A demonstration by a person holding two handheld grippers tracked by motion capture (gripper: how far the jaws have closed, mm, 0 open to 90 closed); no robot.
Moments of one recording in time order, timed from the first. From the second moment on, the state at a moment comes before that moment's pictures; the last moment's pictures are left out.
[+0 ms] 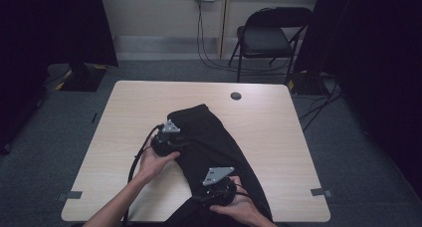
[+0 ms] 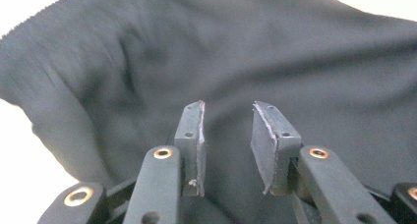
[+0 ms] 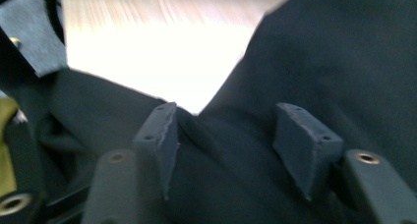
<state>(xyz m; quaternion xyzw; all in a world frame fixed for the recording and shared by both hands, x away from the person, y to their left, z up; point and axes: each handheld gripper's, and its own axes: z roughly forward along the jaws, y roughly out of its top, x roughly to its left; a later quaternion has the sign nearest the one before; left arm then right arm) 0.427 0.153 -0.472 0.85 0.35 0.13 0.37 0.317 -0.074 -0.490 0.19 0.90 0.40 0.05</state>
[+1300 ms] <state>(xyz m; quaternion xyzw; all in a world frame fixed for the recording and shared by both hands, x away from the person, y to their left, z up) 0.421 0.133 -0.466 0.85 0.33 0.13 0.39 0.391 -0.161 -0.458 0.33 0.84 0.39 0.18</state>
